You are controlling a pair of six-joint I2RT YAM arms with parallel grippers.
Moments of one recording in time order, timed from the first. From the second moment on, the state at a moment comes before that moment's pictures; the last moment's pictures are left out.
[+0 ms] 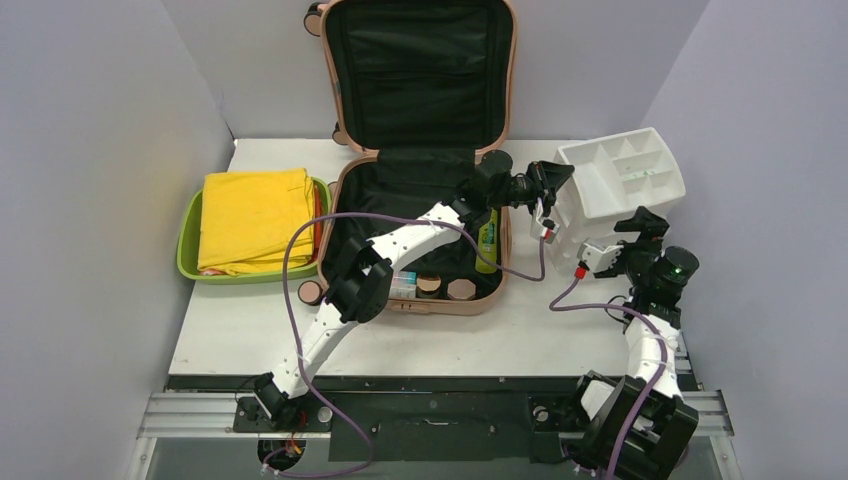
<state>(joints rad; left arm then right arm) -0.88 2.50 2.28 0.23 0.58 1.53 -0.52 0.98 0.47 0.19 -0.64 -1.65</state>
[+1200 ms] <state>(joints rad) -0.87 2.50 2.31 0.19 0.58 1.46 -0.44 1.21 0.57 0.36 -0.58 -1.63</state>
